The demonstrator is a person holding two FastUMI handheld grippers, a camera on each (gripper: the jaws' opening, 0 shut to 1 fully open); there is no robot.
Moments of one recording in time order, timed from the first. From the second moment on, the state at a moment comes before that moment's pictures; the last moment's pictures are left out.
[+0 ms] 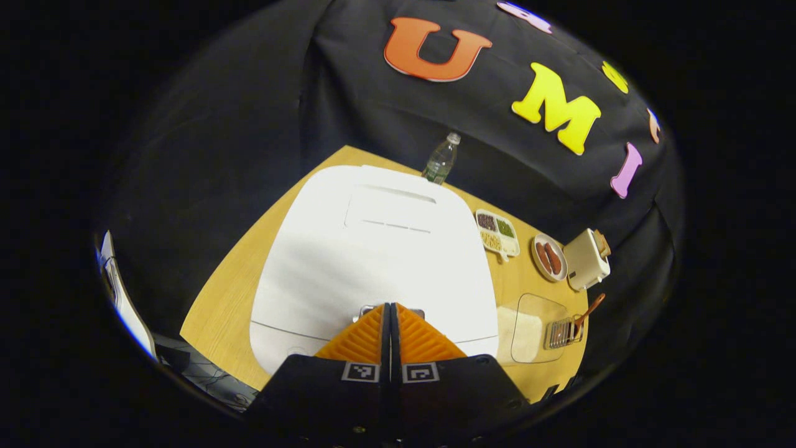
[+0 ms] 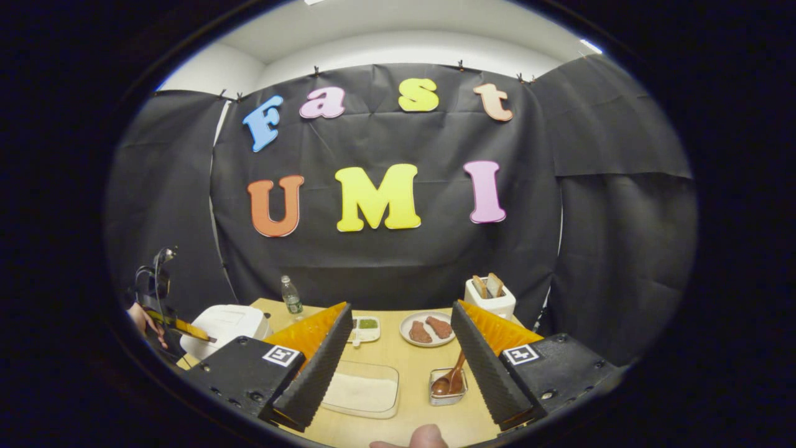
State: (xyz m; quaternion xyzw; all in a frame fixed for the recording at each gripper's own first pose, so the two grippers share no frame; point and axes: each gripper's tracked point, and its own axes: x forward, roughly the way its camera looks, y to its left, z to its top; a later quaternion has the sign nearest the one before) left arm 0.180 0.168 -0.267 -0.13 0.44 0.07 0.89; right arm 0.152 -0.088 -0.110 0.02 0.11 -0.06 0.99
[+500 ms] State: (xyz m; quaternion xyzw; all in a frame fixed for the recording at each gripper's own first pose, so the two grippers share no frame) left arm 0.197 0.167 -0.189 -0.10 0.30 0.09 0.95; right arm 0.142 -0.095 -0.094 0.01 0.10 -0.06 0.99
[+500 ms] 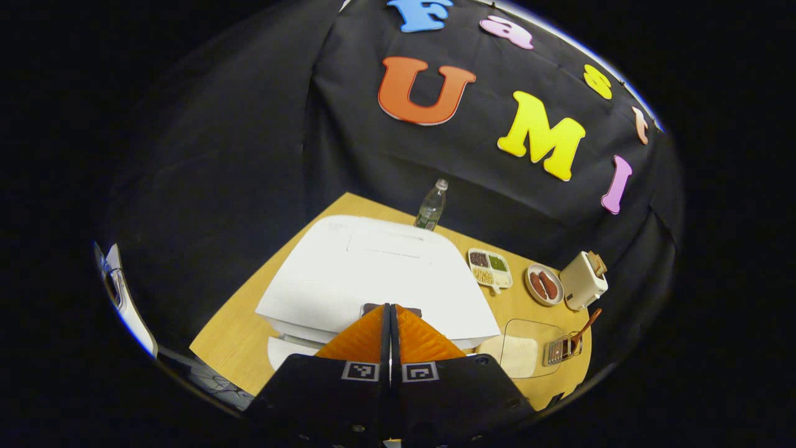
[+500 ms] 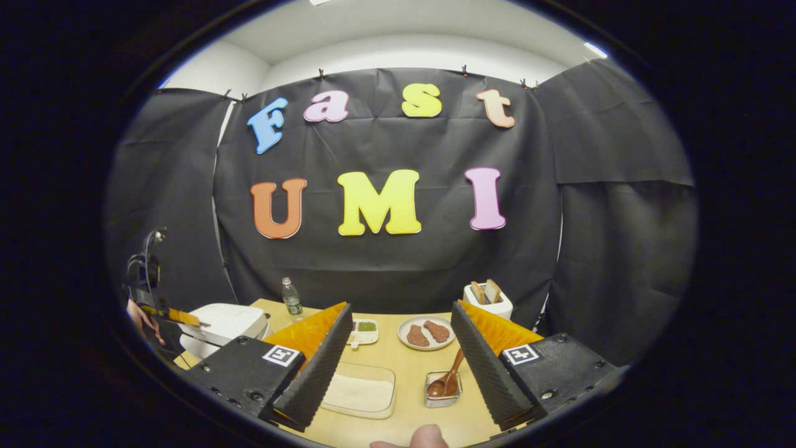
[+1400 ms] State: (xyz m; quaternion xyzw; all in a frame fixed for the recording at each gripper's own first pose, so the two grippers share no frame) left arm 0.135 0.086 -0.062 -0.04 0.13 0.05 0.99; right arm 0.110 -0.164 -0.101 0.01 0.12 -0.09 0.99
